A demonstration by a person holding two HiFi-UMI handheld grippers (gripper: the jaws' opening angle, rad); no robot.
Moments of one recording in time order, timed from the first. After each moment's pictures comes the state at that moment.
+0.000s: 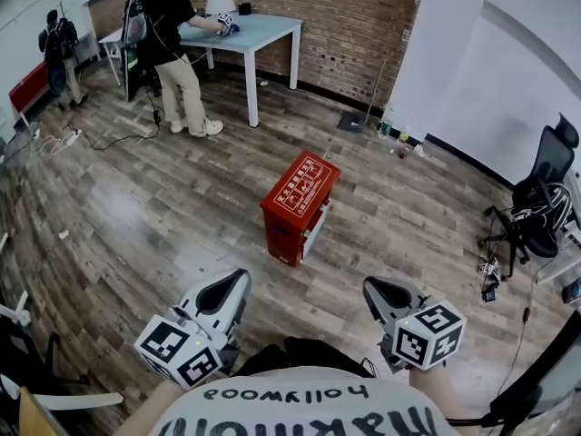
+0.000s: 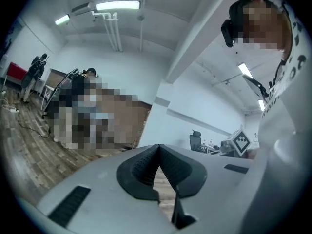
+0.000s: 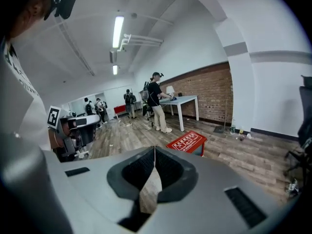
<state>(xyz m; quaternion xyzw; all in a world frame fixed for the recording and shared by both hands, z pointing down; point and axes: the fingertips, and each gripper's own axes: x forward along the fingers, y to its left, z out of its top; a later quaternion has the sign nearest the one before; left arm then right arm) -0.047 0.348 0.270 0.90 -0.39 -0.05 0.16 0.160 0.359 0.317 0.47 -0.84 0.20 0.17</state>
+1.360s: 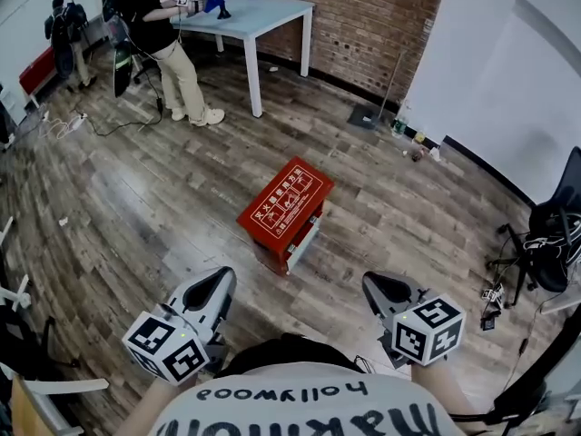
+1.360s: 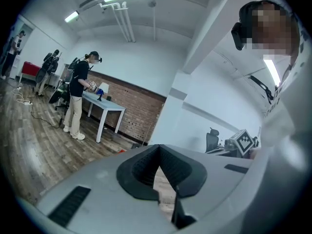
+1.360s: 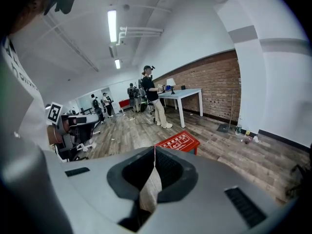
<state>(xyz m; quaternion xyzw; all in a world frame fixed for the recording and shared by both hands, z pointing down) 0.050 0.204 0.298 0.86 -0.46 -0.02 0.22 0.279 0.195 0.341 0.41 -0.86 0.22 0.21</state>
